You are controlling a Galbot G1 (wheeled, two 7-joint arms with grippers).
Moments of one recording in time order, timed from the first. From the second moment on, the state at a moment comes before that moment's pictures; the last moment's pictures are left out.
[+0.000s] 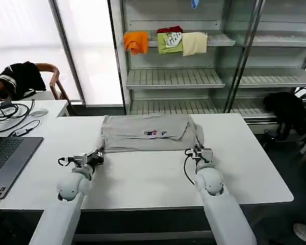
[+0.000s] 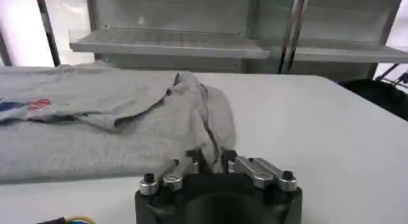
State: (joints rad) left arm 0.87 -1.23 -0.42 -1.50 -0.30 0.55 -0.01; right arm -0.80 1.38 0.28 1.54 0.32 -0.58 0.37
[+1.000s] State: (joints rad) left arm 1.05 -1.18 -0.50 -1.78 -0.36 0.56 -0.03; right arm -1.04 1.32 0.30 1.92 0.33 -0.58 0.46
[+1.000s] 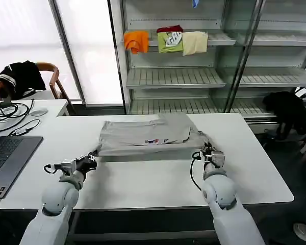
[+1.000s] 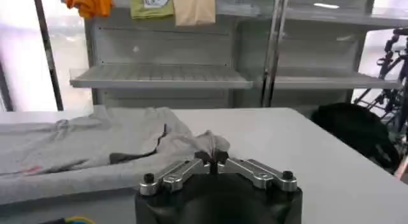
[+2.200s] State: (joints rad) left arm 1.55 -1.23 -0.62 -2.13 -0.30 0.49 -0.01; right arm -1.55 1.30 0.33 2.21 0.31 -0.45 0.55
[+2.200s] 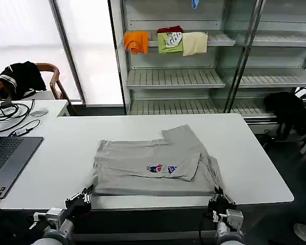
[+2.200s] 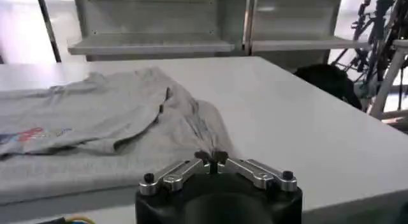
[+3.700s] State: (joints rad) left arm 1.02 -1.07 -0.54 -2.02 -0.56 0.57 -0.01; right arm -0.73 1.12 0.34 1.83 0.58 -0.56 0.40
